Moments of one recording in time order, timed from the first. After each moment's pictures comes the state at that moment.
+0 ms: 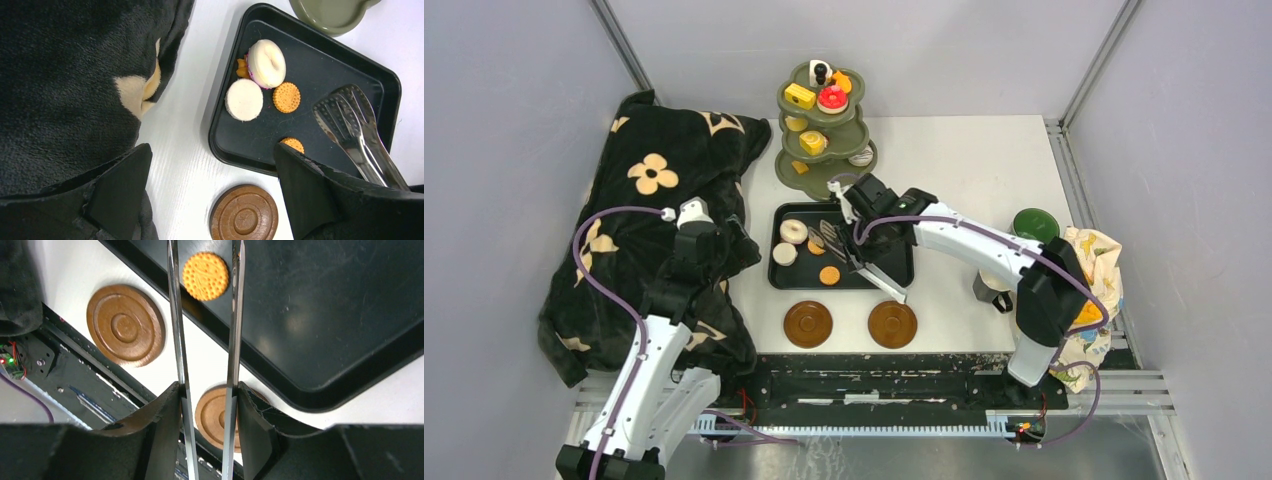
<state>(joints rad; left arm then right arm) -0.19 0.74 0.73 -0.65 -0.21 -0.55 0.83 1.73 1.44 -0.76 -0.15 0.27</state>
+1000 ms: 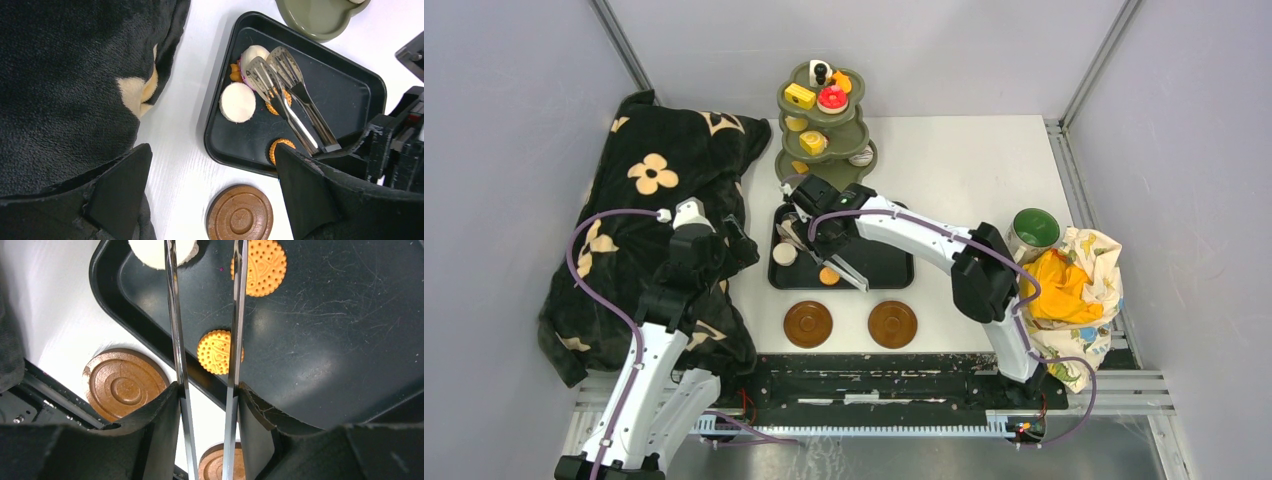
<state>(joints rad) -0.19 0.69 0.74 -0.66 -0.21 -0.55 0.95 2.11 1.89 -0.86 0.01 0.24</state>
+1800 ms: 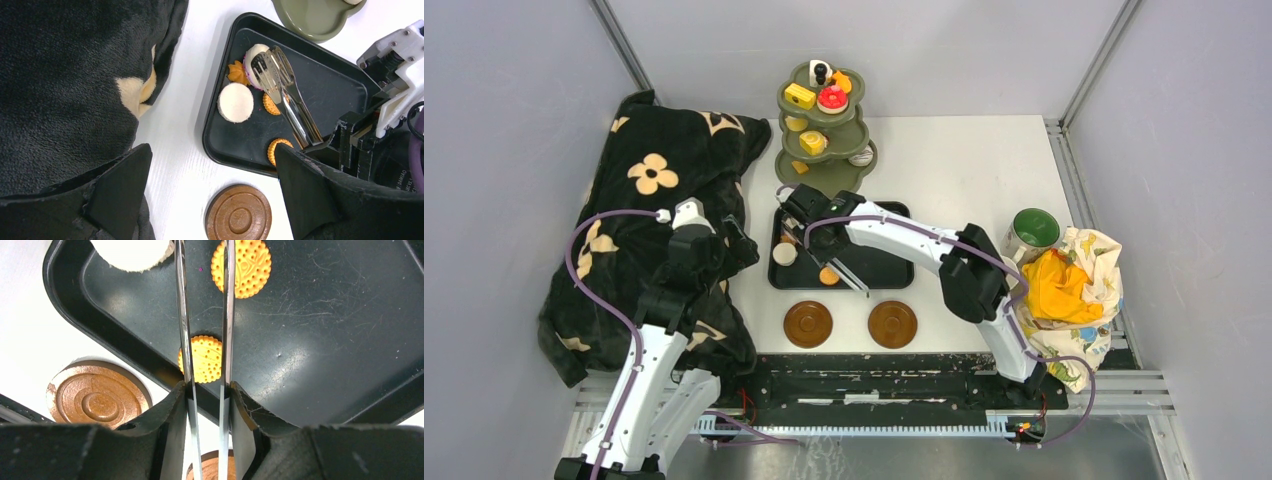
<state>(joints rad) -0.19 0.68 0.74 -0.66 -0.20 -0.55 0.98 2.18 1.93 -0.89 0.14 0.22</state>
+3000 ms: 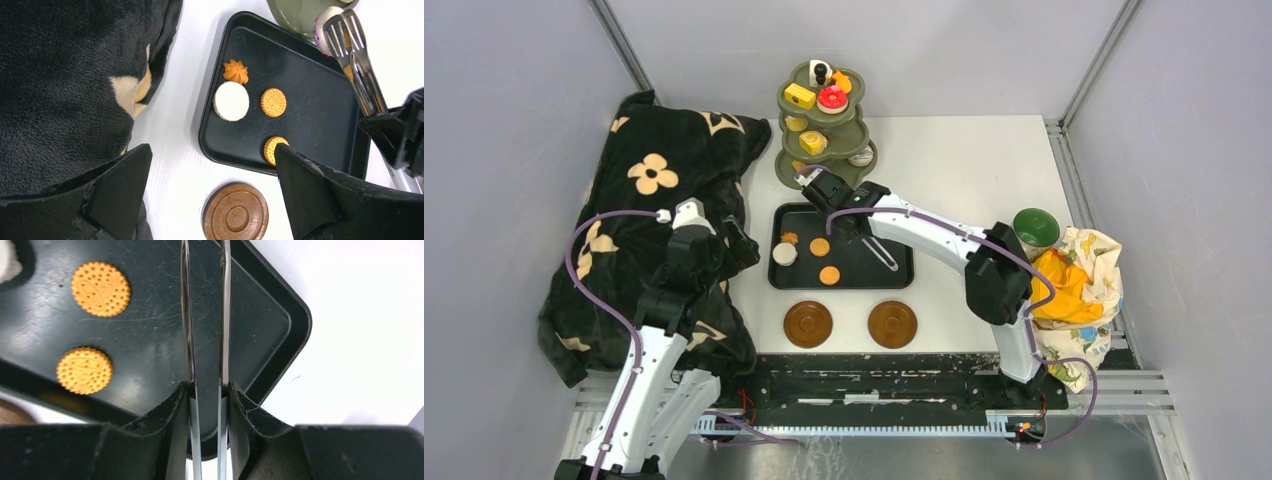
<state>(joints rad) -0.19 0.67 0.74 -0.66 -0.18 -0.55 0.92 2.01 1.78 -0.82 0.44 0.07</state>
